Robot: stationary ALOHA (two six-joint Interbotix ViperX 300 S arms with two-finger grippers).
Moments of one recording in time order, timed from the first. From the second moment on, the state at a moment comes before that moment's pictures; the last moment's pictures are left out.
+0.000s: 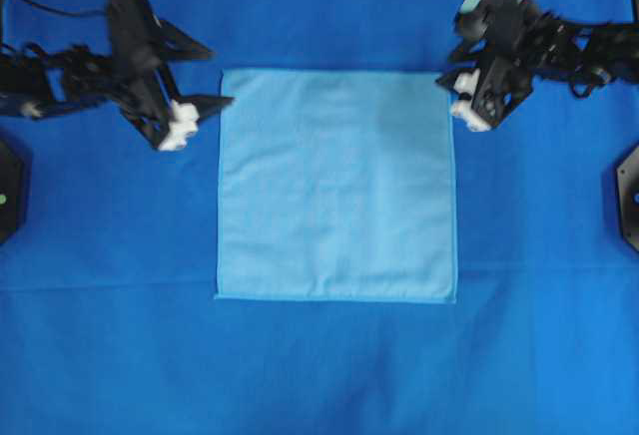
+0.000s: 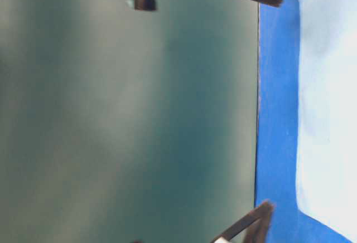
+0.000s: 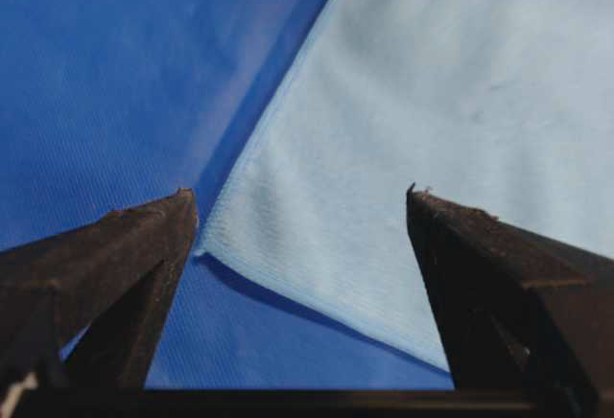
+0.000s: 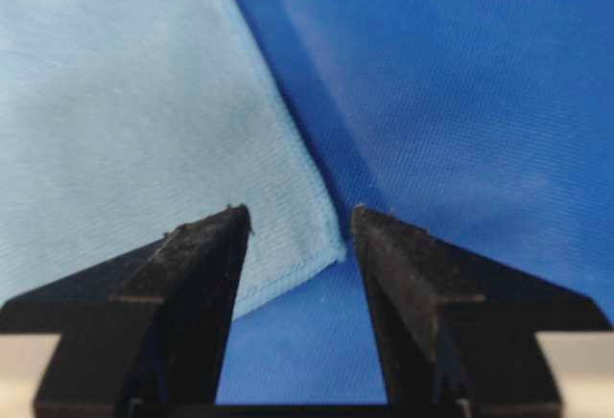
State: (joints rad) left arm 0.38 -0.05 1.03 -0.03 -0.41 -0.01; right arm -0.49 -0.09 0.93 -0.05 0.01 0.06
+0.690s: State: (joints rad) left arm 0.44 0.17 0.95 -0.03 -0.41 0.00; right arm -0.53 0.05 0.92 -0.06 -0.11 0.05
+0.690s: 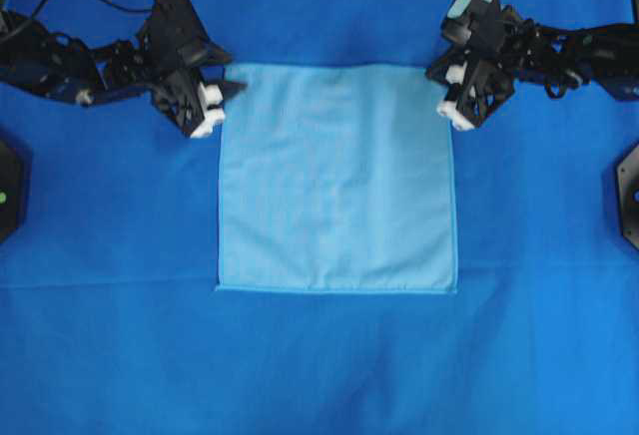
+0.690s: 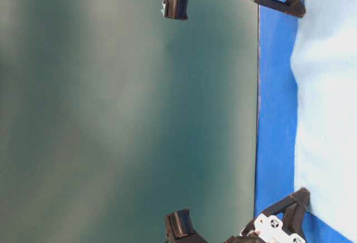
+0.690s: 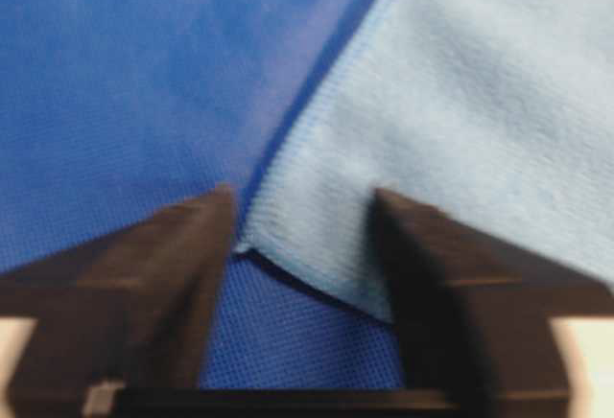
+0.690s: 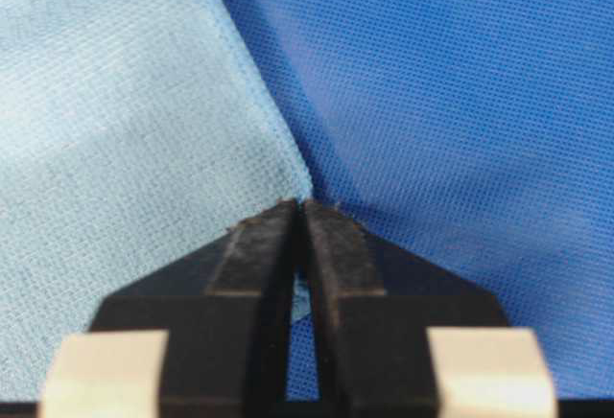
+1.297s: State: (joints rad) left arm 0.42 0.03 0.95 -0.03 -0.30 0.01; right arm -0.52 -0.08 0.92 -0.06 0.01 0.05
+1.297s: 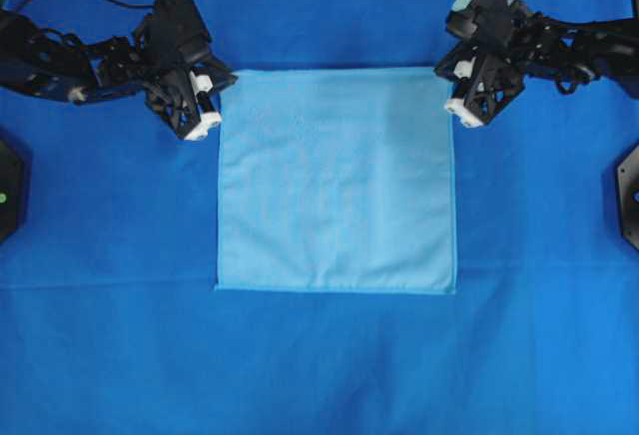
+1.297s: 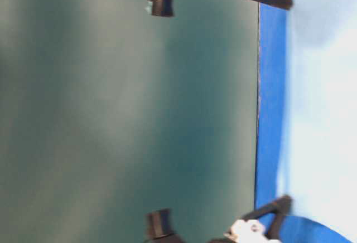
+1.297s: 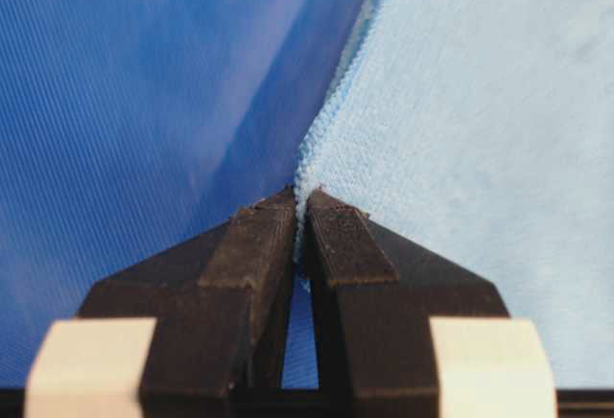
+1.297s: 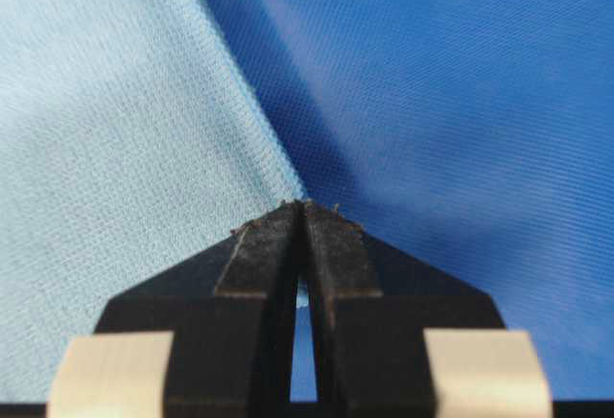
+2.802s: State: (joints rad) left arm -0.12 -0.06 0.97 -0.03 -0.13 -0.08; right arm 0.08 -0.22 0.94 -0.03 0.24 0.43
